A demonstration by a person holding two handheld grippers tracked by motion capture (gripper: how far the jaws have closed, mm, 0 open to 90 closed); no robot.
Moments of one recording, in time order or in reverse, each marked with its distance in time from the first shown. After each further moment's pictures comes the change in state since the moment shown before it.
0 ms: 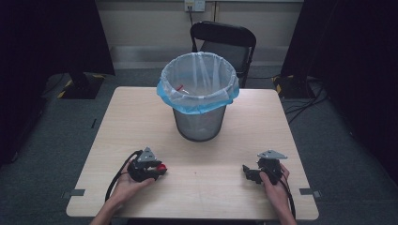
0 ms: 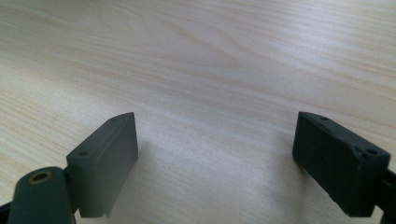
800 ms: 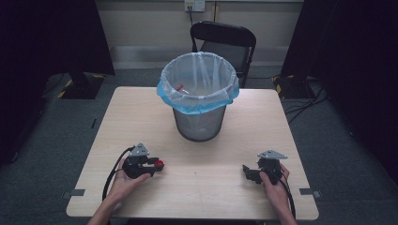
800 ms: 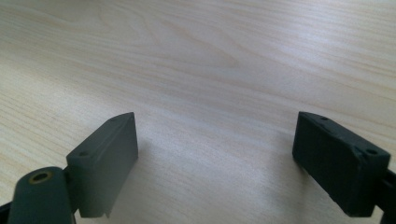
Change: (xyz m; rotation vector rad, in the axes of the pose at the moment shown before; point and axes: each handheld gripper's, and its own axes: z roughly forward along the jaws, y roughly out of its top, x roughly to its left) left arm 0.015 0.001 -0.015 -0.088 -0.037 -0.114; right arm 0.000 0.000 0.000 0.000 0.000 -0.001
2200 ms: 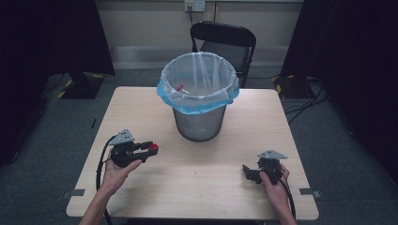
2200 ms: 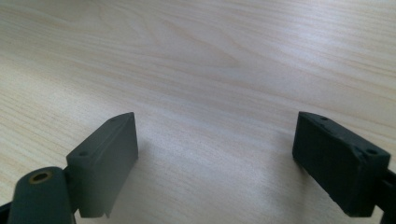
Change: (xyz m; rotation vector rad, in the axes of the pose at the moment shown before) left arm 0.009 0.035 -0.047 -0.215 0.007 -0.038; right arm 0.000 0.000 0.000 0.000 0.000 0.001
